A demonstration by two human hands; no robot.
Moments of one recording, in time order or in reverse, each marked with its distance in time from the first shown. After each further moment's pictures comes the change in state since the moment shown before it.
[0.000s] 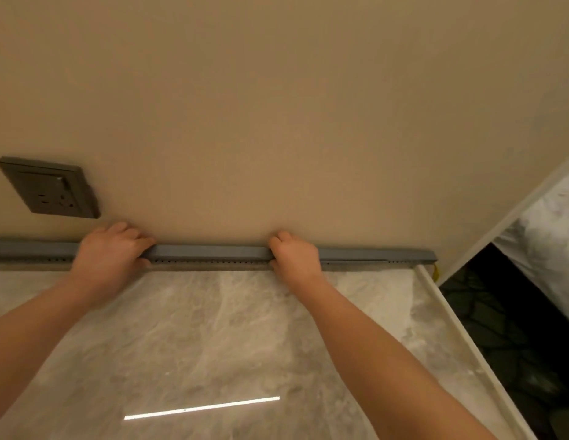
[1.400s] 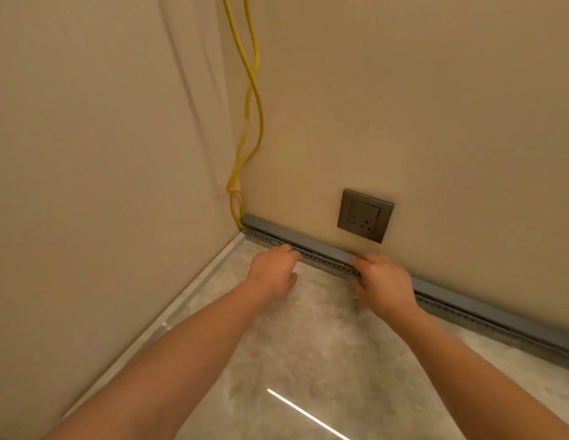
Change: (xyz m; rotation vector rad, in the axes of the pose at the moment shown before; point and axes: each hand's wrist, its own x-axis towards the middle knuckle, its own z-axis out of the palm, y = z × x) left_hand -0.129 -0.137 -0.013 -0.226 -0.227 -0.440; right_hand 0.063 -0.260 -0.013 0.142 0.071 -0.391
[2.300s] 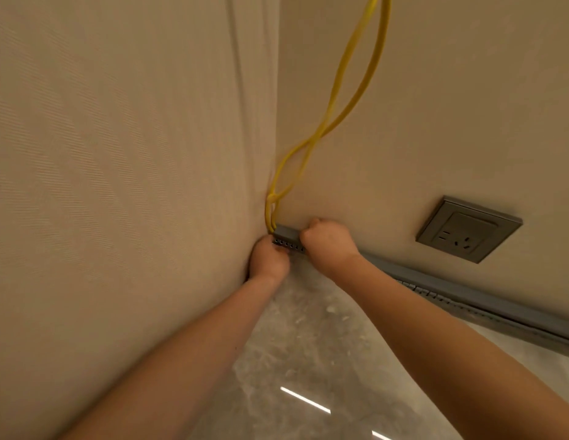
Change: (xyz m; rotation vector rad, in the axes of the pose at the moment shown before) left_hand 0.090 -0.131 0.073 -1.273 0.133 -0.607; right_hand 0.176 -0.171 0.025 -0.264 -0.218 -0.148
